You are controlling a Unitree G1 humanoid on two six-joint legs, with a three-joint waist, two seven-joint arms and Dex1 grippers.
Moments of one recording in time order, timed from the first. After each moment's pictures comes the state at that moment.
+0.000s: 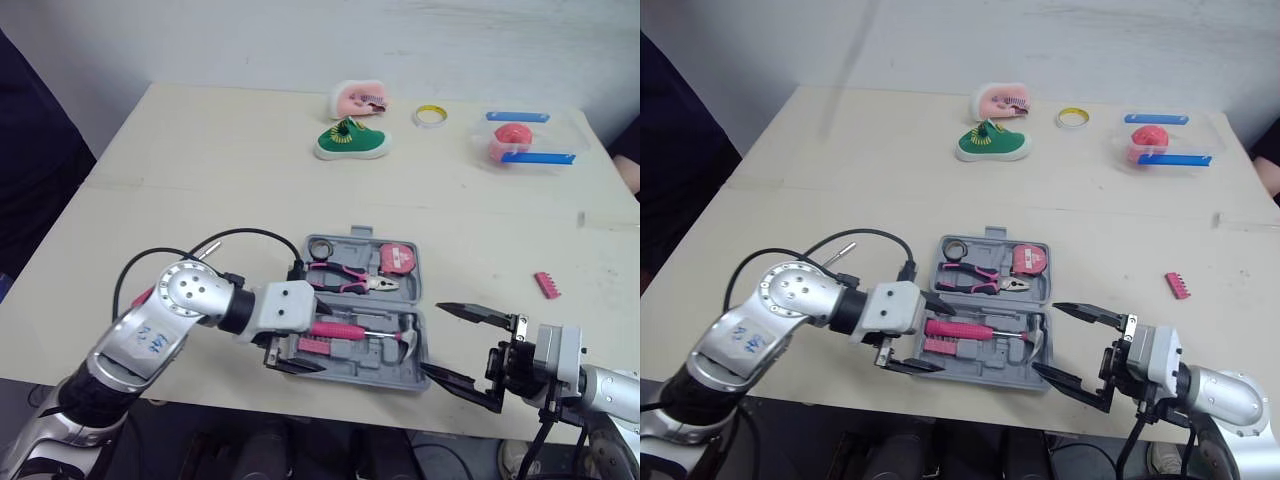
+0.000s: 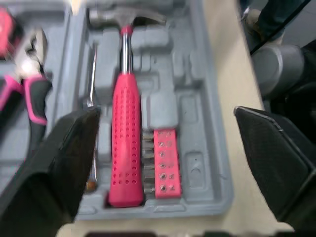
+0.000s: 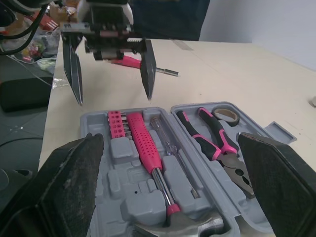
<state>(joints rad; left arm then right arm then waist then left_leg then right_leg) -0.48 0.78 -0.28 -0.56 -0.26 0.65 -1.13 0.28 -0.67 -0.24 -0.45 0.59 -0.07 1.11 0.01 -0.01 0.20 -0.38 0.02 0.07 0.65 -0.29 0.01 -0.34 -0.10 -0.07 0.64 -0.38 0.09</state>
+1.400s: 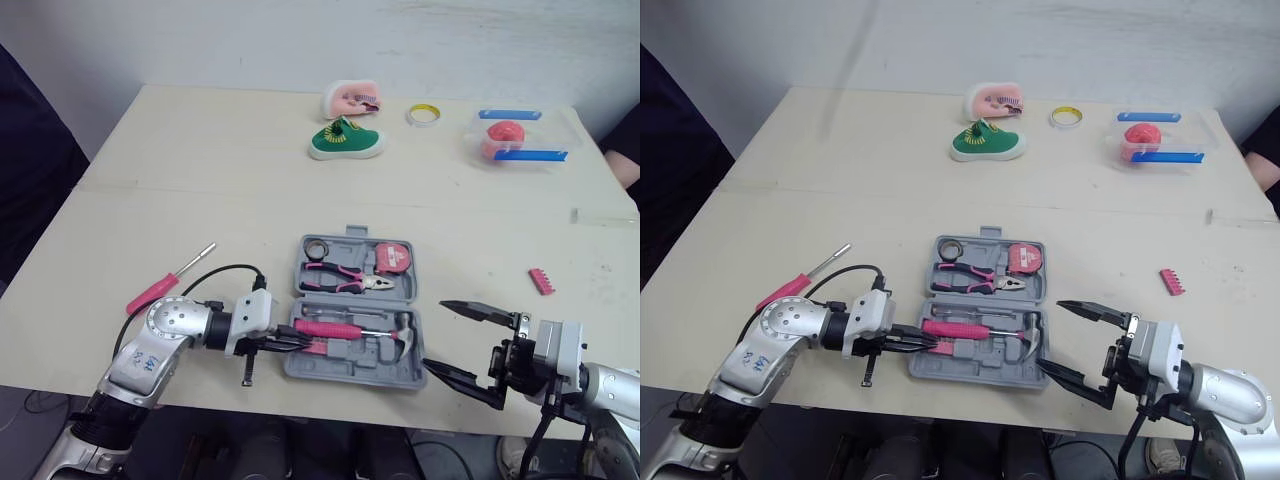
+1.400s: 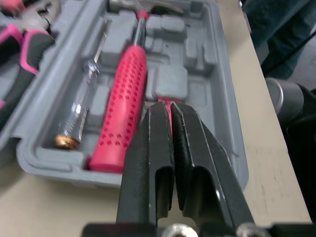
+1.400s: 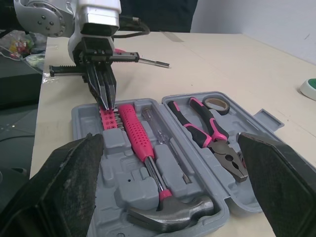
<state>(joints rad) -0.25 0.65 -0.20 -0.19 -0.28 0.24 -1.14 0.28 -0.68 -0.25 -0.43 0.59 -0.08 1.10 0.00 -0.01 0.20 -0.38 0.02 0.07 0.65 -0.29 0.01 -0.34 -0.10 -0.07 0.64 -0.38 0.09</state>
